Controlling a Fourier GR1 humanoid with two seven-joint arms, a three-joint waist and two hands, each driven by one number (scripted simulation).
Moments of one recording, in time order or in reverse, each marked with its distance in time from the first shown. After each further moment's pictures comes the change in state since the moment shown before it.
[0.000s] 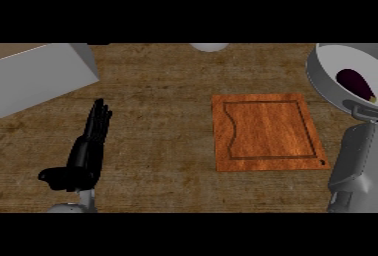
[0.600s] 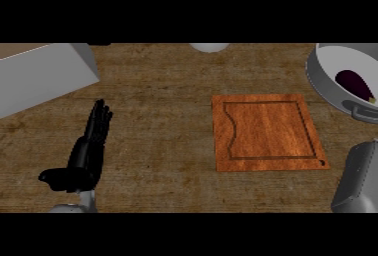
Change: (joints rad) left arm 0.006 -0.007 0.003 0.000 -0.004 -0.007 -0.002; right arm 0.154 0.029 0.121 -0.129 0.038 -0.036 0.076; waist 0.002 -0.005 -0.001
